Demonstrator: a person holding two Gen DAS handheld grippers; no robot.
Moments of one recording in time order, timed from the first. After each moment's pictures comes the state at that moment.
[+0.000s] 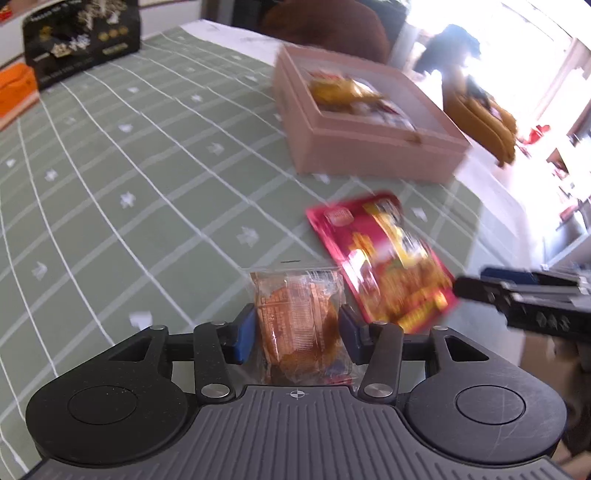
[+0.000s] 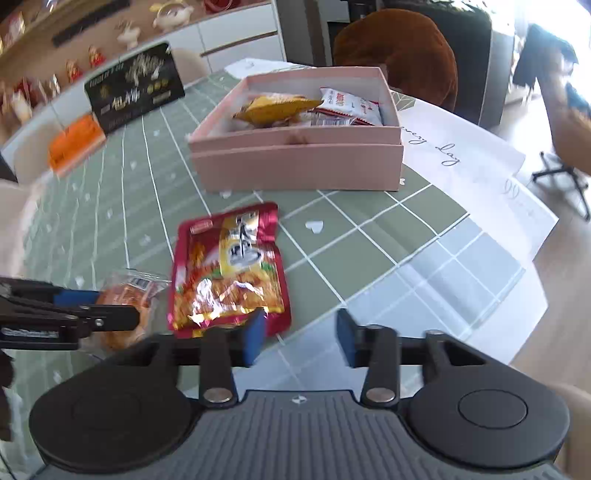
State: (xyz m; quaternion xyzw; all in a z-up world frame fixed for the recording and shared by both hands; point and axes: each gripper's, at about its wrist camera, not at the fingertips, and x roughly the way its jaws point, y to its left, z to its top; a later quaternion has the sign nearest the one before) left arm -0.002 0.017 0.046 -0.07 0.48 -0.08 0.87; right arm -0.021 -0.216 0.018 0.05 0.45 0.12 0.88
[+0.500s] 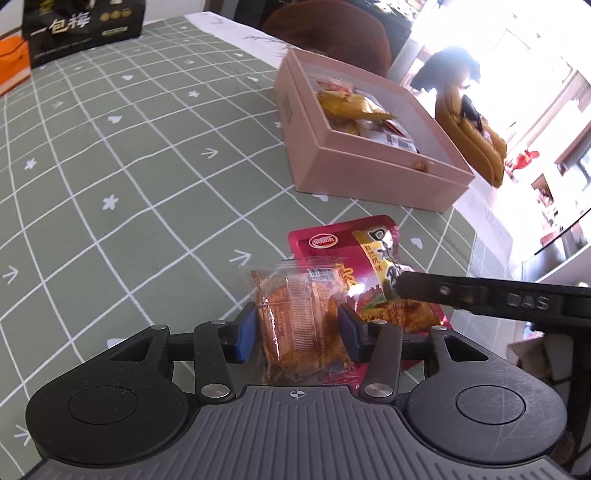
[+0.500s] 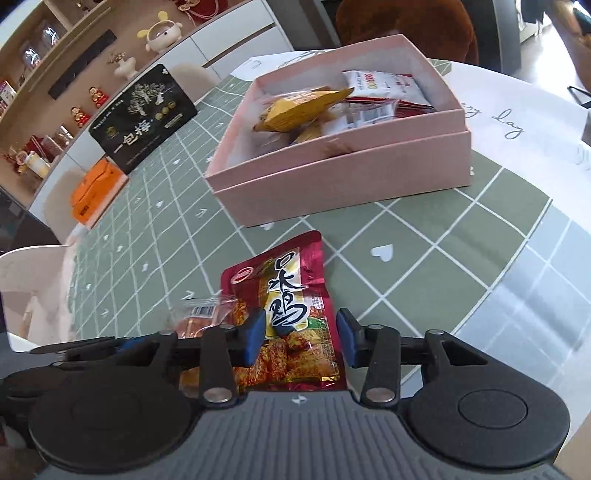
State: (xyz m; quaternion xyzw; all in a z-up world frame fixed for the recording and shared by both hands) left arm 0.014 0.031 0.037 -0.13 0.48 -0.11 0.86; right arm 0.034 -0.193 0.007 0.17 0.48 0.17 0.85
